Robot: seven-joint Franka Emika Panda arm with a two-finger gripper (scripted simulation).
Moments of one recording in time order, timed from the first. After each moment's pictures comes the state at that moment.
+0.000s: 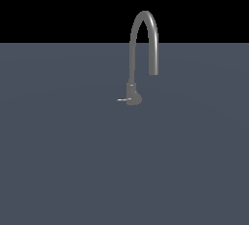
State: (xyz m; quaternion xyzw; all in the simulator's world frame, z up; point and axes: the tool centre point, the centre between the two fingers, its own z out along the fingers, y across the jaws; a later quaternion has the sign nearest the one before) arm -0.228 -0.031 0.645 -0.72 -0.08 -0.25 0.64
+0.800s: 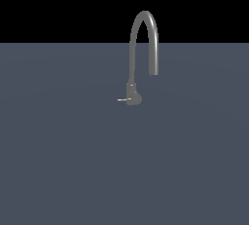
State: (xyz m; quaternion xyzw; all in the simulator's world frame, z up) arm -0.185 -0.115 0.652 -0.53 0.00 -0.29 0.79
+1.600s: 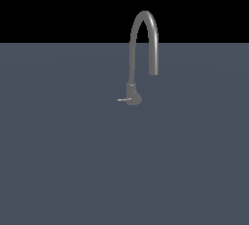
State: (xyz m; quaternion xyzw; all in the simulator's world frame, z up) arm -0.177 -0.146 0.653 -0.49 0.04 -0.30 0.81
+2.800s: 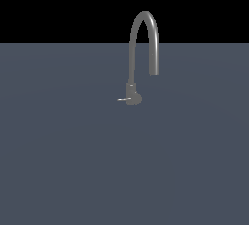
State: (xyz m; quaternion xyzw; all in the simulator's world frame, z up) arm -0.121 -0.207 0.594 -0.35 0.14 -0.29 0.88
